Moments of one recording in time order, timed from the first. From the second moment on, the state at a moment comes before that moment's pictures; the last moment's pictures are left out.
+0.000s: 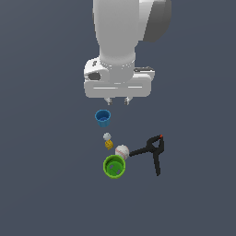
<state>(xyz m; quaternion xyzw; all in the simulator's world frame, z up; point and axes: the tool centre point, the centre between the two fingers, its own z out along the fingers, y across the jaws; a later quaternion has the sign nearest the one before) -0.005 0.001 0.310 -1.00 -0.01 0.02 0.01</state>
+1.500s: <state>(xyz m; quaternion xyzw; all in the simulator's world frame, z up) 0.130 -0.033 0.199 -0.99 -0.14 0.09 0.02</state>
